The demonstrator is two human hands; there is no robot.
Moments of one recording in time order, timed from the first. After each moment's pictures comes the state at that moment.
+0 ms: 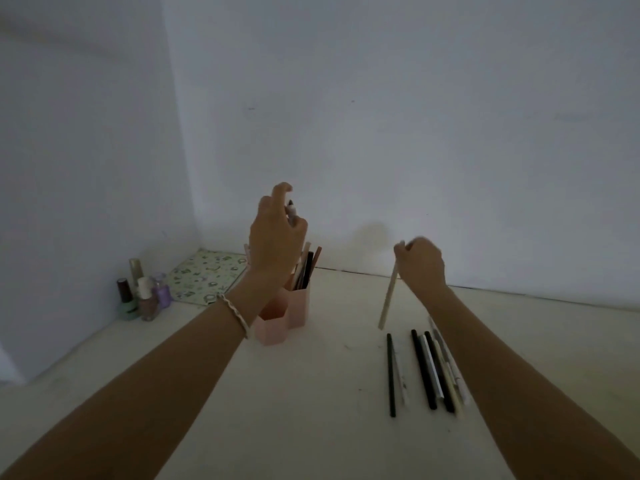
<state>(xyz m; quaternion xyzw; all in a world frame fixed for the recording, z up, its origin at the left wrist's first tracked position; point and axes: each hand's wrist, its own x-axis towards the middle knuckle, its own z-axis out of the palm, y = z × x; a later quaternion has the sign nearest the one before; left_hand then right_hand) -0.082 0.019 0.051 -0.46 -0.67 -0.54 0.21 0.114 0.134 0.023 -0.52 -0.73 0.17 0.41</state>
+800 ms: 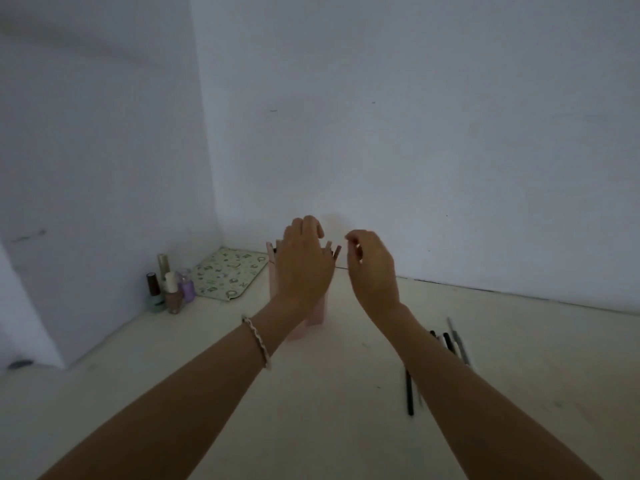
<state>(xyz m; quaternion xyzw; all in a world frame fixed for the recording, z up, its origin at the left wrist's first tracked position) -0.054 -0.006 0.026 -0.47 -0.72 -0.45 0.24 0.035 0.076 -0.001 -0.24 -0.80 0.12 0.54</state>
